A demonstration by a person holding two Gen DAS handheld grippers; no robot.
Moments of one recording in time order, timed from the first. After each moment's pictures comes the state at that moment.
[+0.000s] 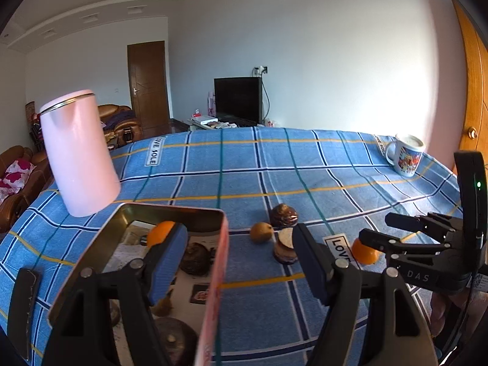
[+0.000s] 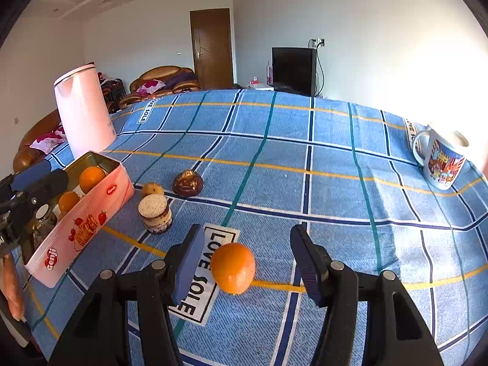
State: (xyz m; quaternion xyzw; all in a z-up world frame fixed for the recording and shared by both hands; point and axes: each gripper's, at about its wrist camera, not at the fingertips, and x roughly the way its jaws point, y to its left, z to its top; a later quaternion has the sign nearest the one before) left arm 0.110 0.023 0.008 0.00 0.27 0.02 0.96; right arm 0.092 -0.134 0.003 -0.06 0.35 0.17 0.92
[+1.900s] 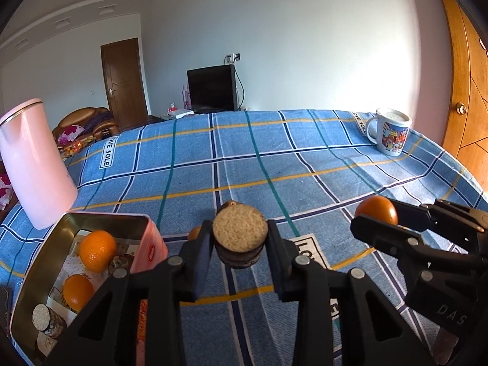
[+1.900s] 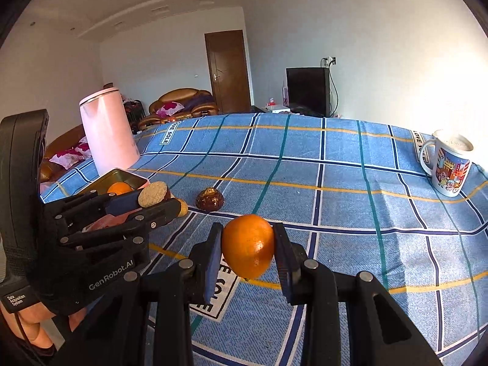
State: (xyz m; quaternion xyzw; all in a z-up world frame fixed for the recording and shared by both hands) left arm 0.148 -0.025 -0.010 0.03 0.28 -0.03 0.96; right arm 0.071 -0.147 0.015 -0.03 0.28 0.22 0.93
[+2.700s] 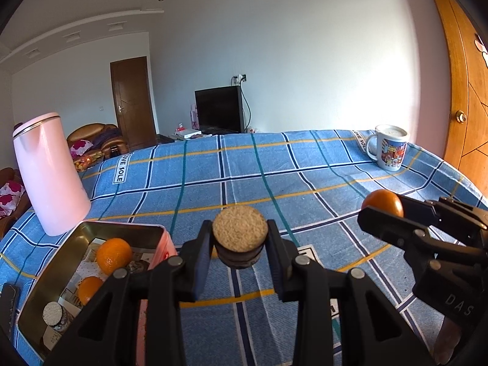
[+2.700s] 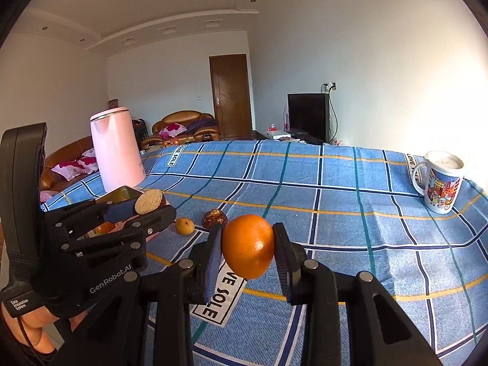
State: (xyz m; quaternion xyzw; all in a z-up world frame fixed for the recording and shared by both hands) left arm 0.123 -0.022 -0.002 0.03 0.23 -0.01 0.97; right arm 0.049 -0.153 0.027 -0.03 0.22 0.22 0.95
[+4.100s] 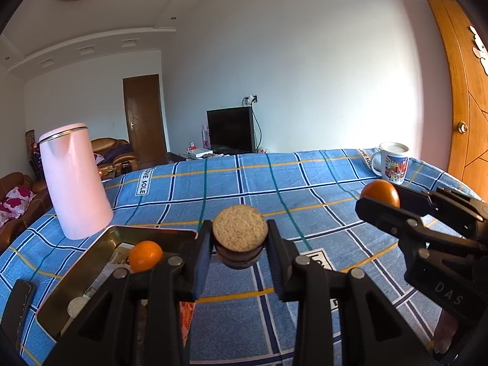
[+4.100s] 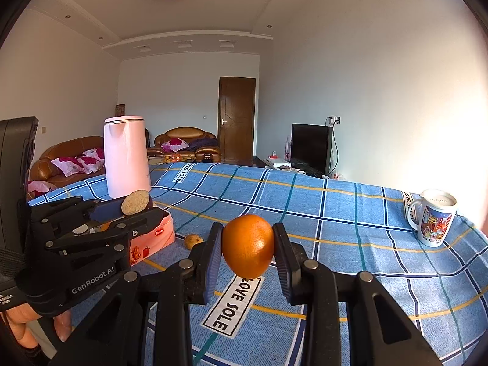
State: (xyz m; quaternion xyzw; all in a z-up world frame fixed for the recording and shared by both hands) left arm 0.087 -0.003 0.004 0.02 0.18 0.01 0.98; right arm 0.022 -0.135 0.037 -0.07 0.15 0.22 0.96
